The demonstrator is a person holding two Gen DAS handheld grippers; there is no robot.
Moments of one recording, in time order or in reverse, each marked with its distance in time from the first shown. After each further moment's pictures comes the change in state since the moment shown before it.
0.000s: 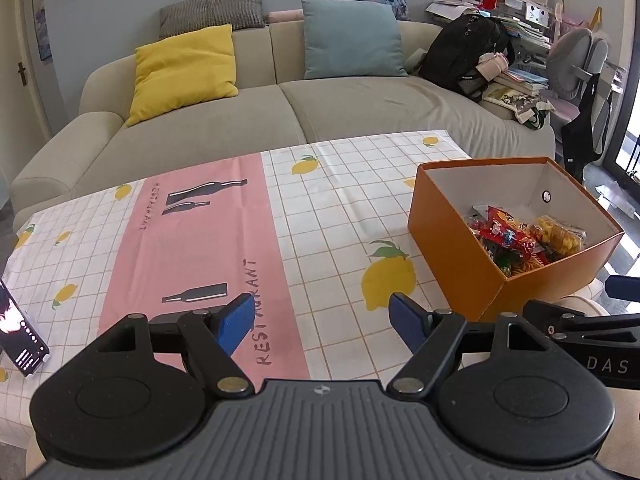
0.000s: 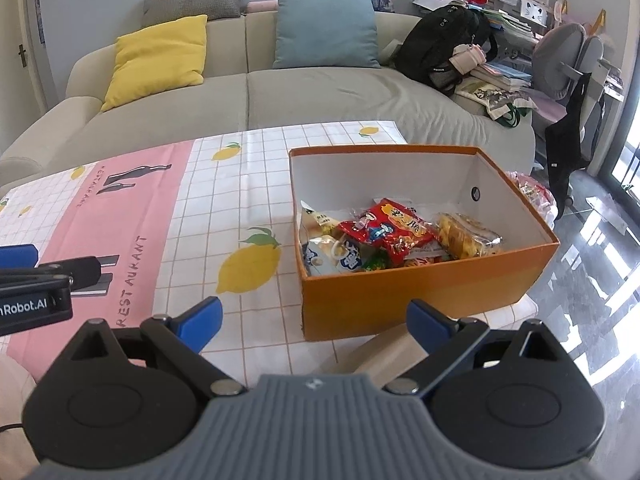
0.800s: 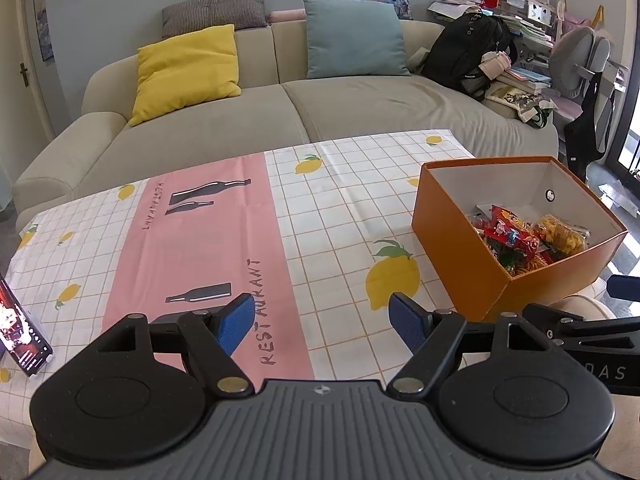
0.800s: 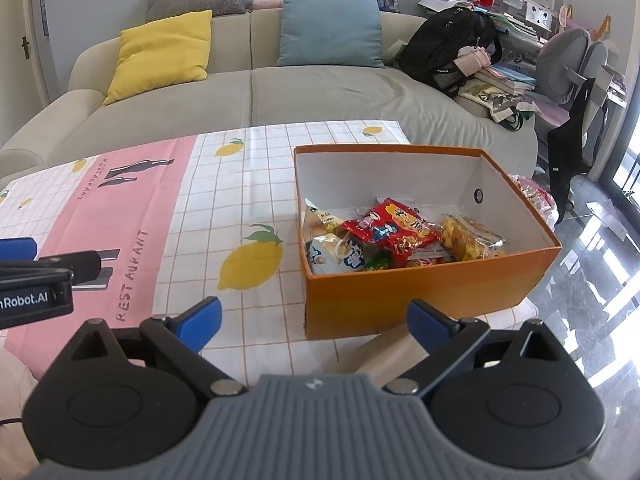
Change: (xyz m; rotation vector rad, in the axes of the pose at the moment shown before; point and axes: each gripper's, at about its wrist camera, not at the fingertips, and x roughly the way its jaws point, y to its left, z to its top) left arm 0.000 0.000 0.000 0.004 0.000 0.014; right arm 0.001 0.000 0.000 -0.026 0.006 0.003
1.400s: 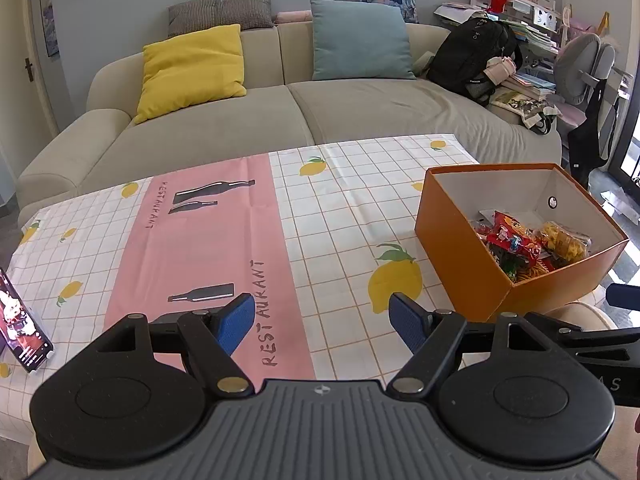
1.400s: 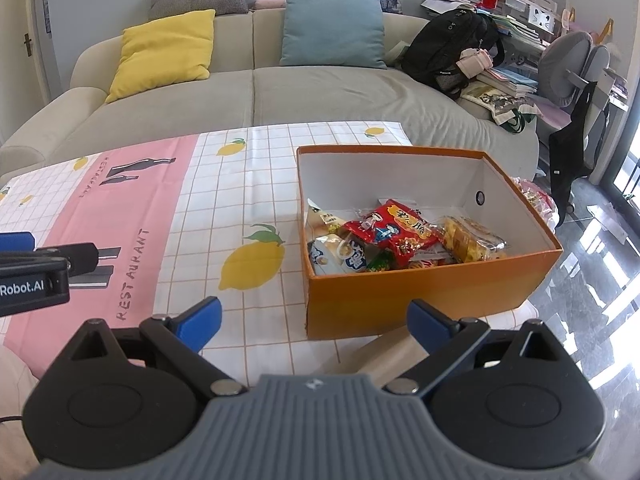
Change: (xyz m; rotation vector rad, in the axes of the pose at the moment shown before) left arm -0.002 0.004 0.001 -0.024 -0.002 0.002; right arm 0.000 0.002 0.001 -0.008 0.001 0.000
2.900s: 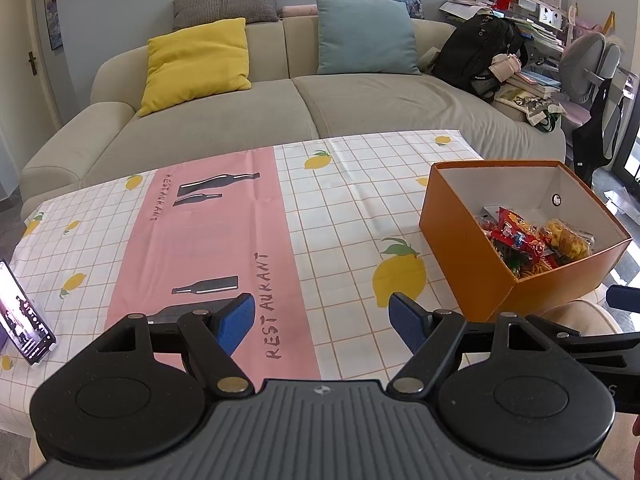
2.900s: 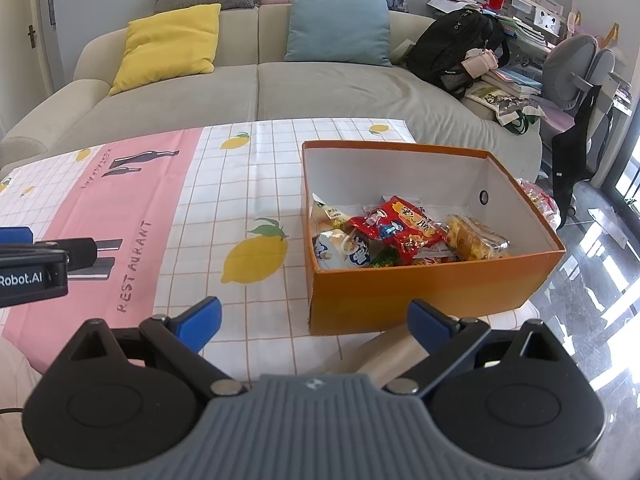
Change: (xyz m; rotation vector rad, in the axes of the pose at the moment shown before) left arm -0.001 0.004 -0.001 -0.009 0.017 0.010; right arm 0.001 -0.008 -0.002 -0.033 0.010 0.015
